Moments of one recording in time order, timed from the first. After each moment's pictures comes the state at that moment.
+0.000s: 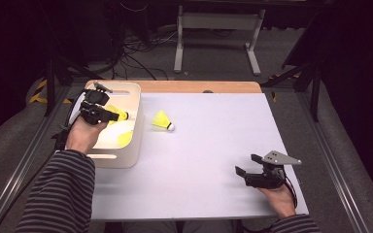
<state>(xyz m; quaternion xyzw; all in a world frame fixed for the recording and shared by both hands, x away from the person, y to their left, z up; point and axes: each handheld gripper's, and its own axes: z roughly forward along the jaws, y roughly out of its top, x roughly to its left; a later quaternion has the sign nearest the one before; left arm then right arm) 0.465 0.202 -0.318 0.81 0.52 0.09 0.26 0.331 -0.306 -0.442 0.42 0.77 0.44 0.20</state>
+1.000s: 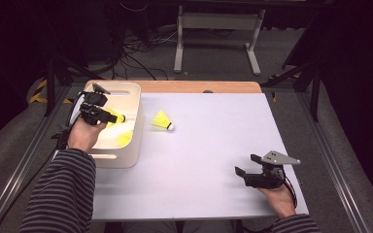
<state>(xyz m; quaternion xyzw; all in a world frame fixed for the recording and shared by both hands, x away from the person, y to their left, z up) 0.476 0.213 -0.334 0.80 0.55 0.07 0.25 0.332 -0.305 -0.442 0.42 0.77 0.44 0.20</state>
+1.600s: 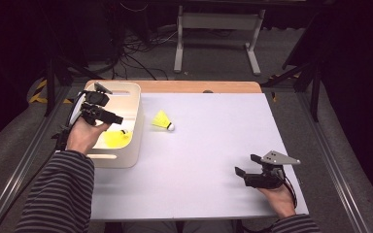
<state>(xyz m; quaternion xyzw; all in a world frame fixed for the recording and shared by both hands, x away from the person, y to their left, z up) 0.467 0.205 -0.323 0.80 0.54 0.09 0.25 0.332 -0.305 -0.442 0.42 0.77 0.44 0.20</state>
